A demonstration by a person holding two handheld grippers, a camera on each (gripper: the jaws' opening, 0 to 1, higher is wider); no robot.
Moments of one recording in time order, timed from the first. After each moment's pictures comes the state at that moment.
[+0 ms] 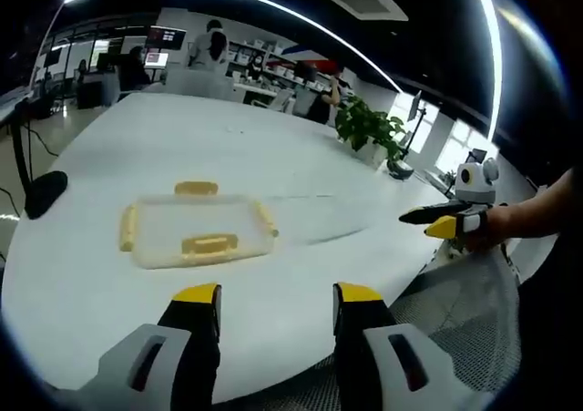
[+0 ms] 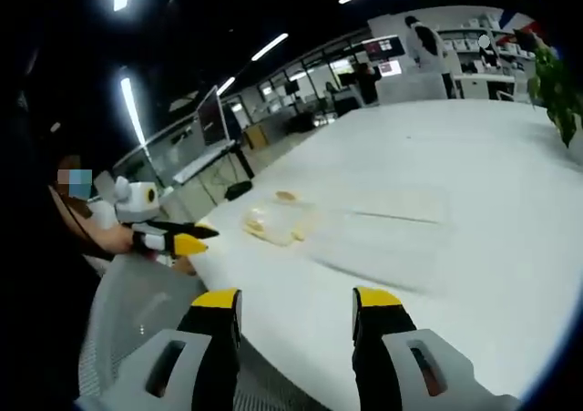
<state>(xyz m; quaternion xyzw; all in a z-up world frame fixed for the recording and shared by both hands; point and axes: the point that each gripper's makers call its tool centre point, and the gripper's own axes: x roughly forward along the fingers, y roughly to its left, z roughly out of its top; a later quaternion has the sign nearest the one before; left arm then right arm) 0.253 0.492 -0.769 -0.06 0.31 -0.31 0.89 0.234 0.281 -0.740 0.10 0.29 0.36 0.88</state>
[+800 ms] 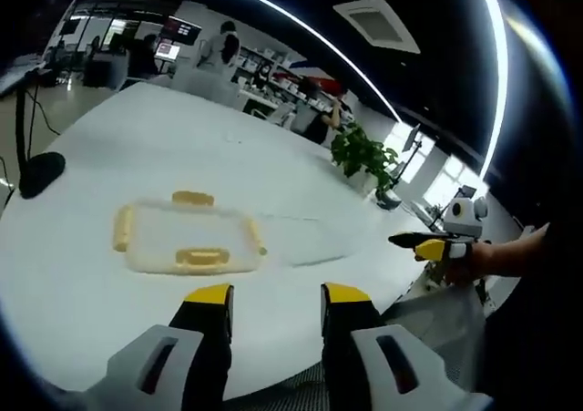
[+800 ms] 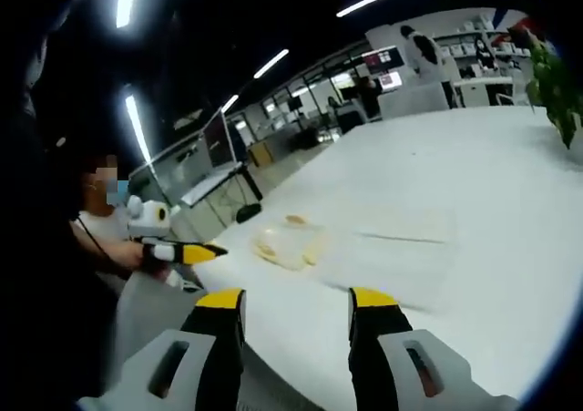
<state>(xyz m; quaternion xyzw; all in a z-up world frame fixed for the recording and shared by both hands) 0.262 0.492 -0.744 -0.15 0.30 -0.32 0.89 0.243 0.288 -0.711 0.13 0.26 0.36 0.89</state>
